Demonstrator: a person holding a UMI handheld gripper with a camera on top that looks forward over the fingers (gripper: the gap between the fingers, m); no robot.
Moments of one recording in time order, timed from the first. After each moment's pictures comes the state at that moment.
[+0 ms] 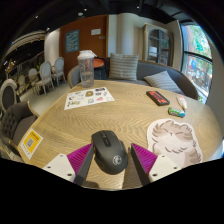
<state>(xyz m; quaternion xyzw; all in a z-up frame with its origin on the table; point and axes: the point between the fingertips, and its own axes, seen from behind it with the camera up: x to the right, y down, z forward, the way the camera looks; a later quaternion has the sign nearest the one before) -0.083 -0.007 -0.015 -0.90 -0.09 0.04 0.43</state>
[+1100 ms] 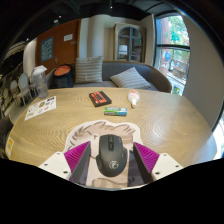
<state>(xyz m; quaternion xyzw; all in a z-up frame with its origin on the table) 0.147 0.007 0.003 -0.90 0.02 -0.03 0.44</state>
